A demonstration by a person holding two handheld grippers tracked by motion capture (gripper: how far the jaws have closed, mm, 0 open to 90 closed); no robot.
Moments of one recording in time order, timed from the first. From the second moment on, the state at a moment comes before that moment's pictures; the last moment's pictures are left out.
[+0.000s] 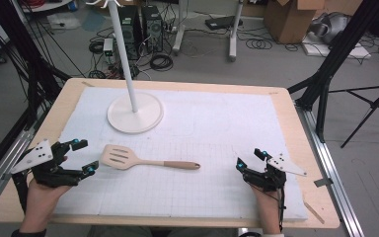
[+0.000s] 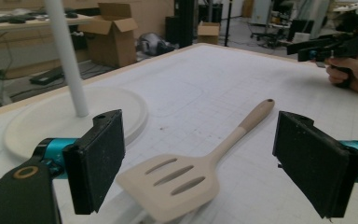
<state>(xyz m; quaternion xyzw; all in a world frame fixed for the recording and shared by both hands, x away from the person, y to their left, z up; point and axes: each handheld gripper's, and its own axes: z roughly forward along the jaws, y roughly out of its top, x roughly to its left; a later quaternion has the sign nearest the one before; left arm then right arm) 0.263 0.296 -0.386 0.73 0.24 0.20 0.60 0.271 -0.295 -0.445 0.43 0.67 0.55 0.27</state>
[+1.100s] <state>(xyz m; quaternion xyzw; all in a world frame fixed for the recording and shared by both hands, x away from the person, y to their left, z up) 0.327 0.193 -0.380 0.84 0.14 0.11 0.51 0.271 -0.293 -0.445 0.42 0.67 0.54 0.27</state>
